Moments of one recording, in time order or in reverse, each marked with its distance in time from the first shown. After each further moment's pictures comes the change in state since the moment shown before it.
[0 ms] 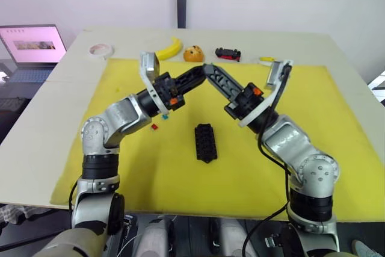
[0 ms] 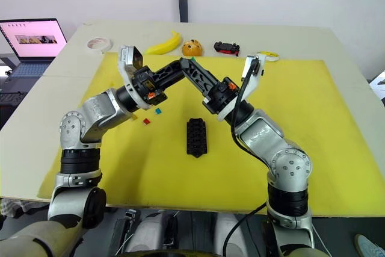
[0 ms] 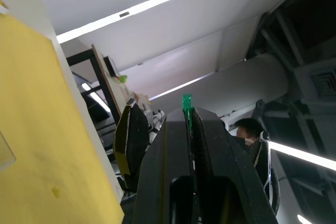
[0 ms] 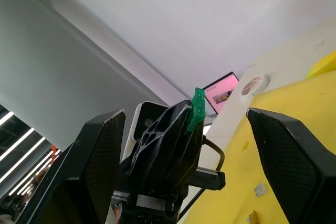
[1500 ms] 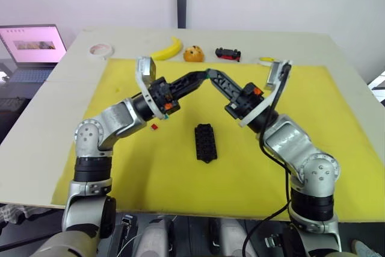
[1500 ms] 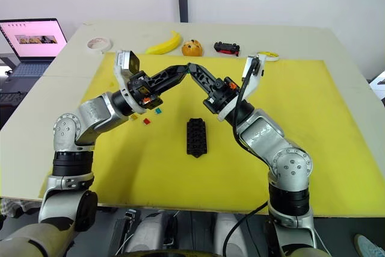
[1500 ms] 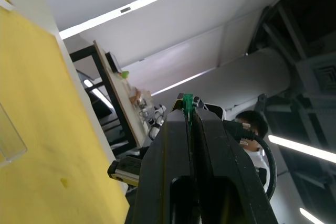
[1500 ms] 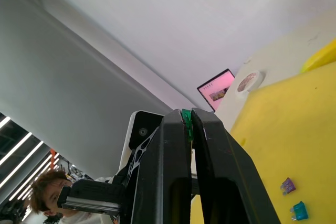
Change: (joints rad) left arm 0.032 0.068 -0.032 0.000 -0.001 0.000 -0.079; right arm 0.002 -0.024 0.012 0.009 0.041 -0.014 -0.032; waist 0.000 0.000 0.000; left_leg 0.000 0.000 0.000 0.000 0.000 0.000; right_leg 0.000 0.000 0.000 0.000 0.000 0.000
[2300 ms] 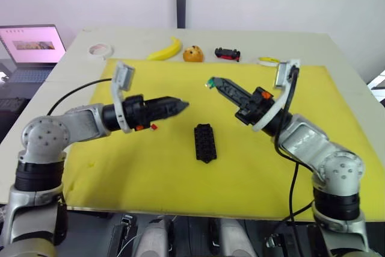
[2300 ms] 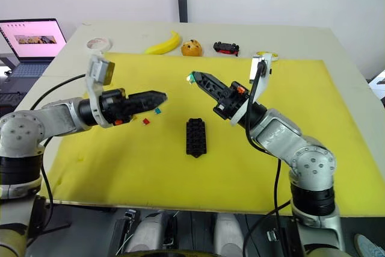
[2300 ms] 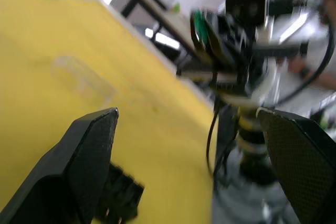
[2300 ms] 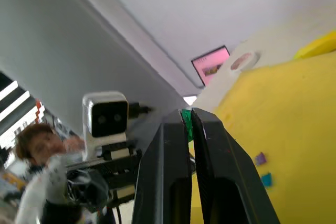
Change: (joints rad) left arm 0.067 0.450 -0.088 -0.230 0.598 0.056 -0.714; right arm 0.004 -0.276 -0.019 -0.006 0.058 0.099 0.148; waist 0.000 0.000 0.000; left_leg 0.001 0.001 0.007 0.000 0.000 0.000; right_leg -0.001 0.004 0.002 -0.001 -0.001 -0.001
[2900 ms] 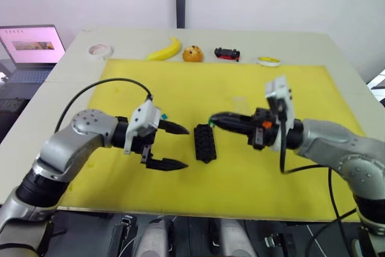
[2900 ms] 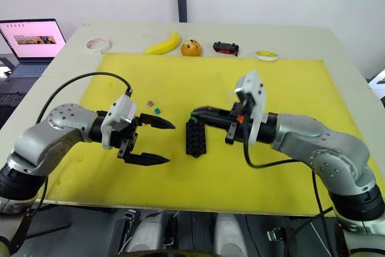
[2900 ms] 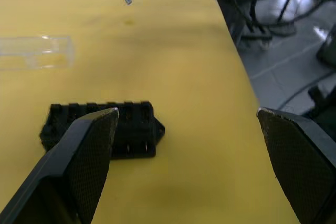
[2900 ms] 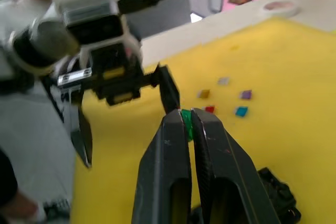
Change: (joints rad) left arm 0.112 0.064 -0.285 -0.086 0.788 -0.665 -0.609; right arm 0.068 -0.330 0.156 -0.089 -0.620 -0.094 0.701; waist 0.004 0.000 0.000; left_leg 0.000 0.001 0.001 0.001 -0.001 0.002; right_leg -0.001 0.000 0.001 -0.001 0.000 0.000
